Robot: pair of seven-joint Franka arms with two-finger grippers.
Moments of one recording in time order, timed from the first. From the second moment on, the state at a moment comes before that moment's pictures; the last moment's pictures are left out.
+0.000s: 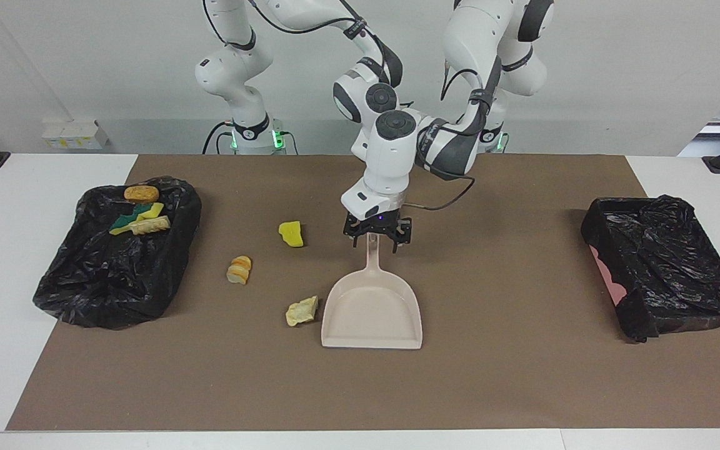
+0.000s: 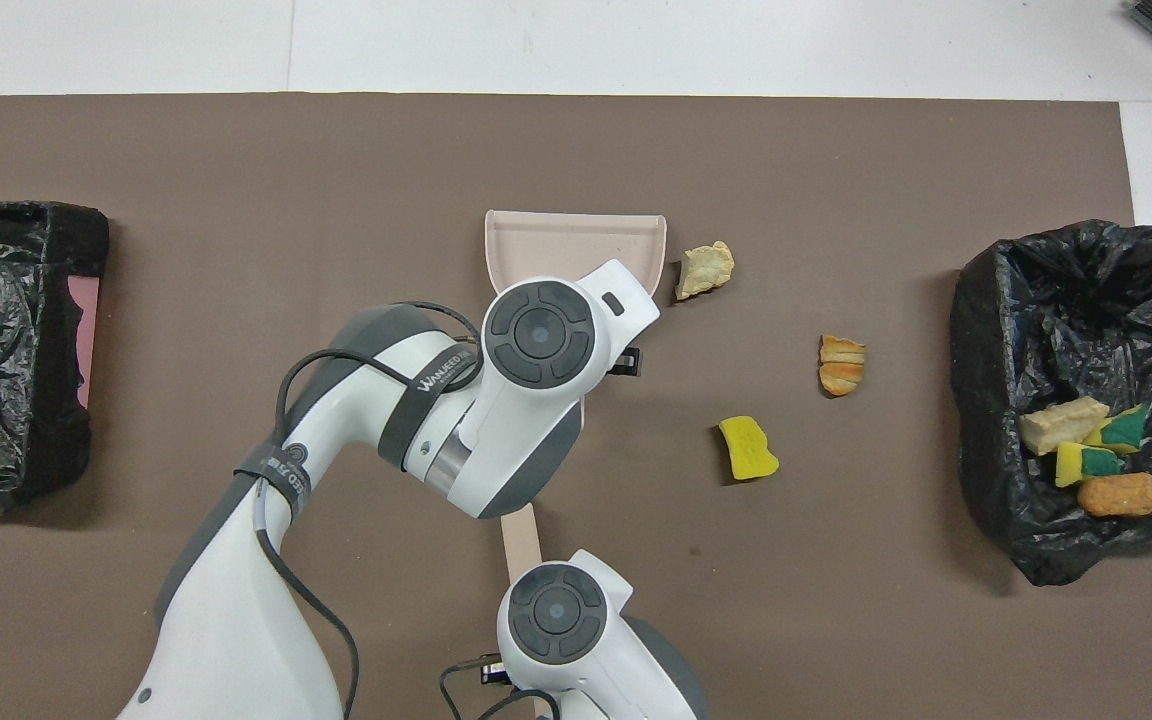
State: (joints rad) left arm -0.73 0.41 0.03 -1.68 -0.01 2.23 -0.51; right arm 0.84 0.09 0.08 -2.23 0.37 2.10 0.59
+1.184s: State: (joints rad) left arm -0.66 0.32 0.07 -1.71 -0.01 2.16 -0.30; right arm 0.56 -0.03 0.07 -2.15 0.26 1.75 0.58
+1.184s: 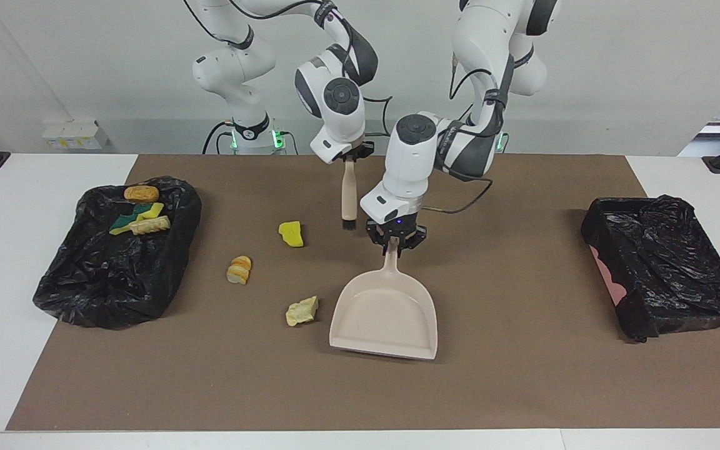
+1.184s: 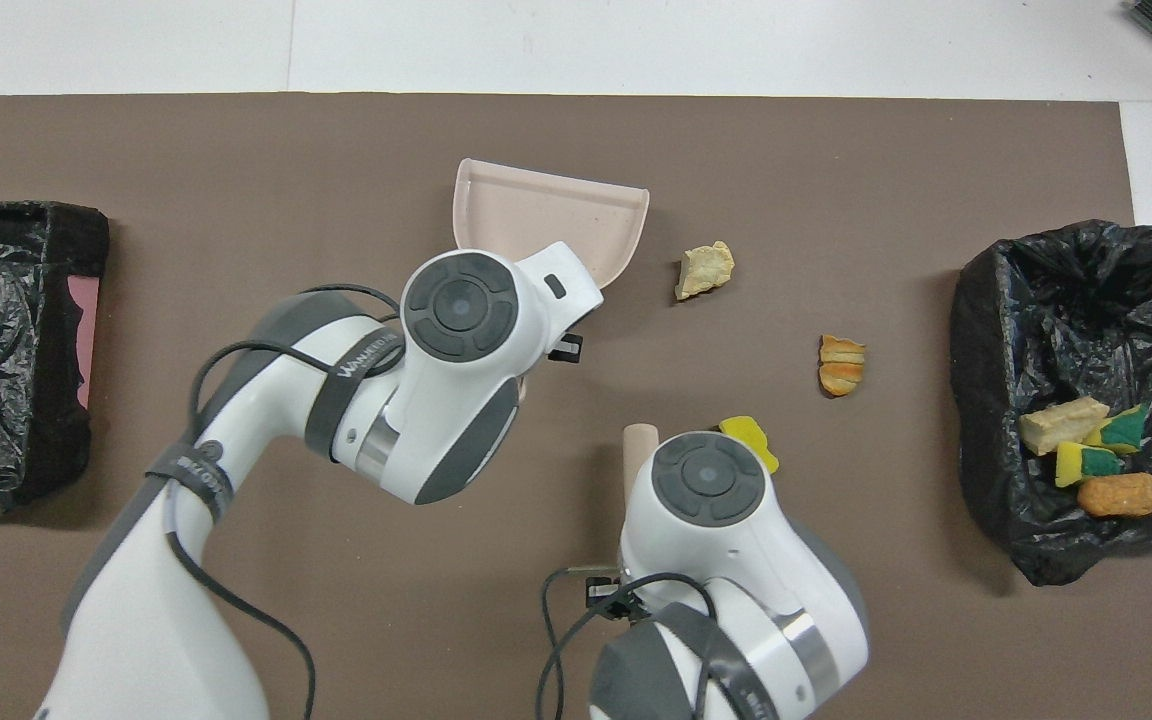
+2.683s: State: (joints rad) left arm -0.56 0.22 0.05 -1.87 0.01 2.08 0.76; right arm 0.26 -0.10 0.08 -2.37 0.10 1.85 0.44
